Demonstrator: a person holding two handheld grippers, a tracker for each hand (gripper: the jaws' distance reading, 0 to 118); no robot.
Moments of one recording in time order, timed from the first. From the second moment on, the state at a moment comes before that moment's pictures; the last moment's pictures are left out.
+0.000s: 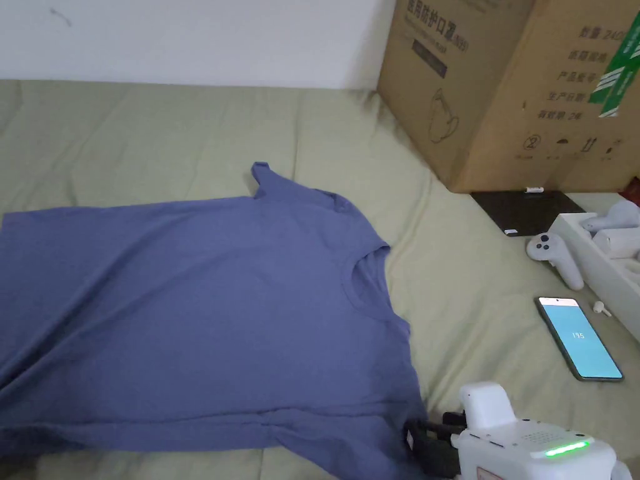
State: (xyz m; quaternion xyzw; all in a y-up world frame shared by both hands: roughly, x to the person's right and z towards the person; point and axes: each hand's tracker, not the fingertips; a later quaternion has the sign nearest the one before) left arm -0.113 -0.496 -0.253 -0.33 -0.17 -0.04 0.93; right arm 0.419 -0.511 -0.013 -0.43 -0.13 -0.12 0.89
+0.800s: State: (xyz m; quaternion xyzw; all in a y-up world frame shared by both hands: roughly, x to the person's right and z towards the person) left arm -0.100 -0.403 -0.365 -0.33 -0.22 -0.01 0.92; right arm 0.492 -0.369 -0.105 -0.33 -0.09 -0.18 0.92
